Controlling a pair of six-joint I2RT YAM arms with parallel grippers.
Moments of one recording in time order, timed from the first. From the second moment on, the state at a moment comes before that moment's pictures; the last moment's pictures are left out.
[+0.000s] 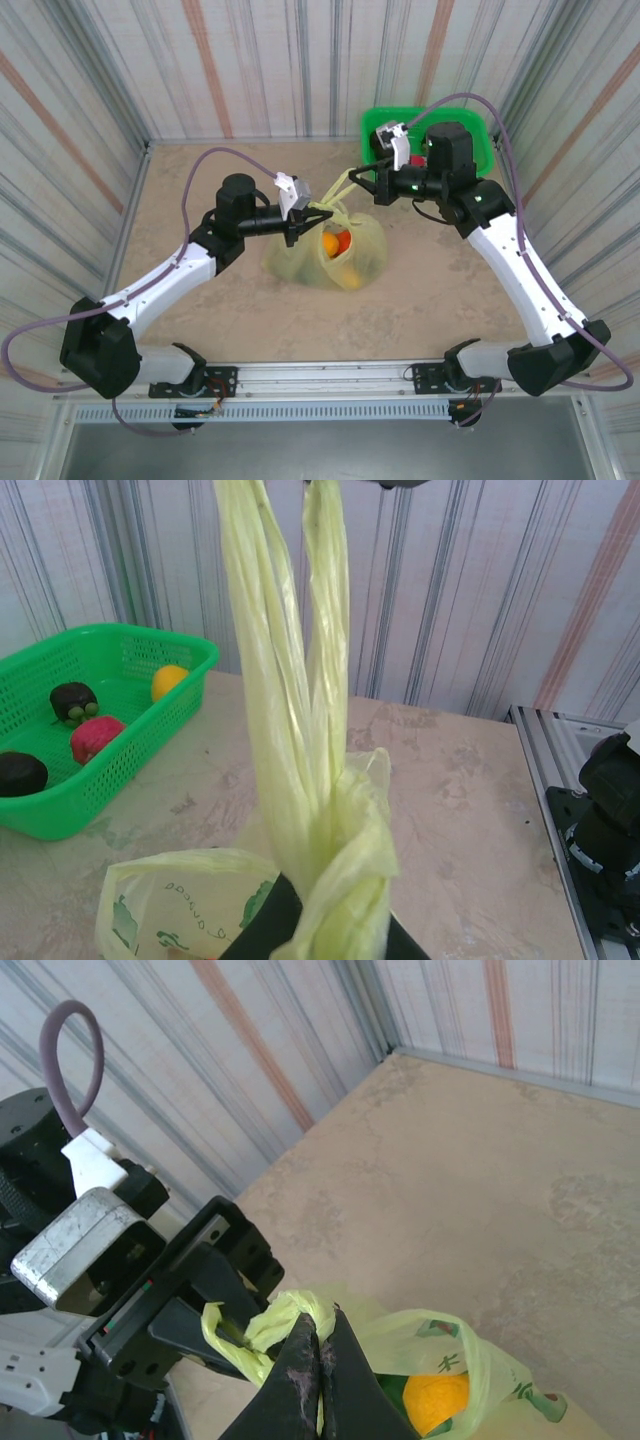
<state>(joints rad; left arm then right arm) -0.57 1.31 0.96 0.15 0.75 0.11 0.43 1.28 1.47 -0.58 -0.60 0.22</state>
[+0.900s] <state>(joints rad) -0.53 1.32 0.96 0.16 0.77 0.02 0.62 0.99 1.00 -0.43 -0.54 0.14</state>
